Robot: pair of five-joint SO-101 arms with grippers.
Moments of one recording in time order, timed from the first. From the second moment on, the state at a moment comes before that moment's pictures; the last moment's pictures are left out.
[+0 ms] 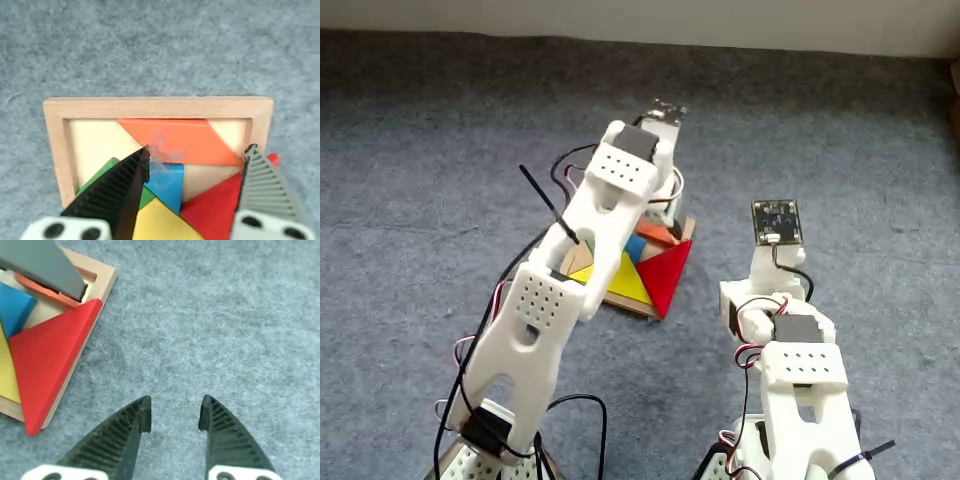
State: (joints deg) left arm 21.0 60.1 -62.9 96.1 14.6; right arm -7.0 -48.5 70.2 41.8 5.9
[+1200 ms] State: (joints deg) left arm 18.1 63.3 -63.2 95.3 19.4; right arm -7.0 -48.5 70.2 41.8 6.2
